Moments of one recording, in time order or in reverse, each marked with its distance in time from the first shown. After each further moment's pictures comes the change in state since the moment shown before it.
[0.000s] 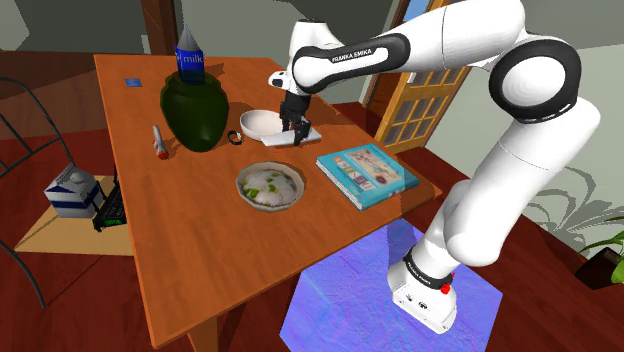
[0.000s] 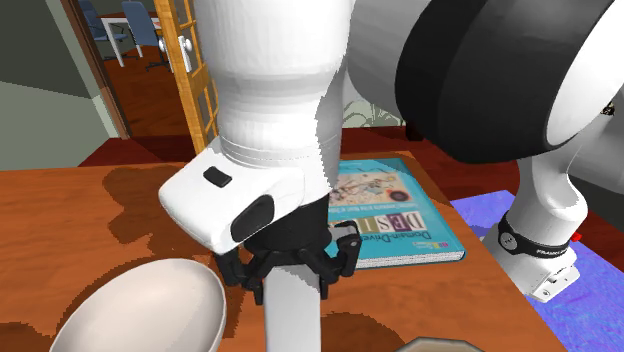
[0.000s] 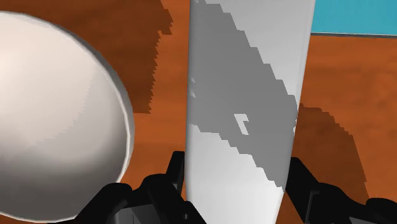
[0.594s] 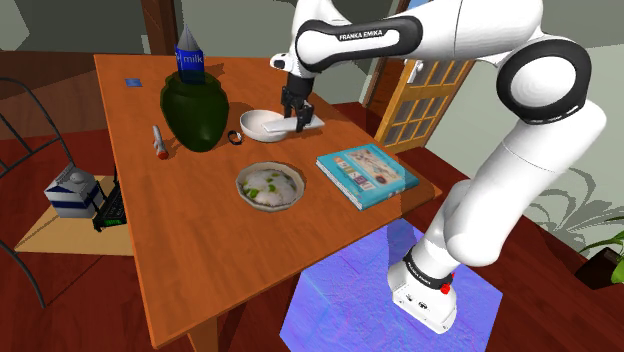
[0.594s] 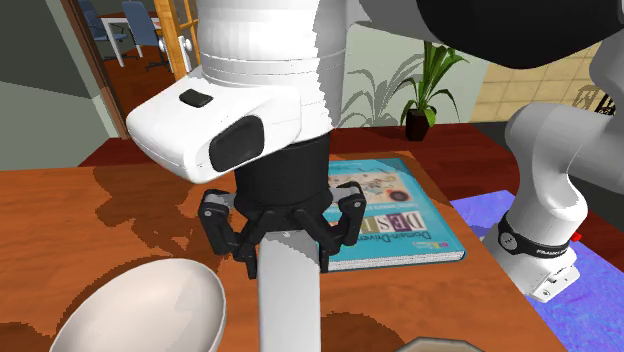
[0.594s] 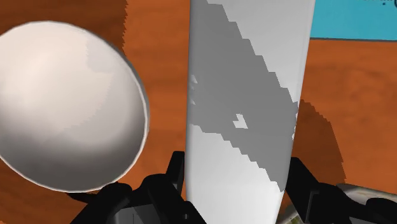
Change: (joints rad) arm 0.000 -0.032 0.000 0.091 -0.004 -0.123 0.002
